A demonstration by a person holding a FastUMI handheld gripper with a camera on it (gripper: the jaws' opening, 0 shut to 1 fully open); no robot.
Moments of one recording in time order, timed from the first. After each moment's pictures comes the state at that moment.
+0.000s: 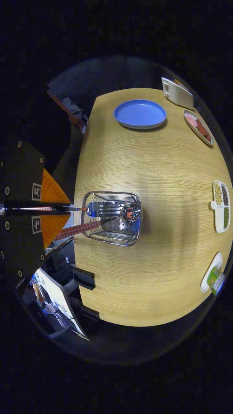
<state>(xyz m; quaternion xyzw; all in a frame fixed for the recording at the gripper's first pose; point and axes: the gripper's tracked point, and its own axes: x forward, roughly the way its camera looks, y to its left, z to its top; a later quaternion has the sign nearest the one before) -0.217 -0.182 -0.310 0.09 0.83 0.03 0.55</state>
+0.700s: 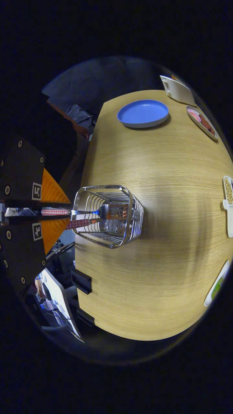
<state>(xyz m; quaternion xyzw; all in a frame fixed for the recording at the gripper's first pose) -0.197 -0.191 -0.319 0.11 0.86 0.05 0.50</state>
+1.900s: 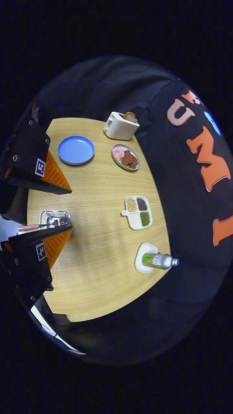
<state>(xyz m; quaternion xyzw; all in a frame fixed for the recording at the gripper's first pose) -0.084 -0.209 -0.211 0.18 0.46 -0.02 0.87</state>
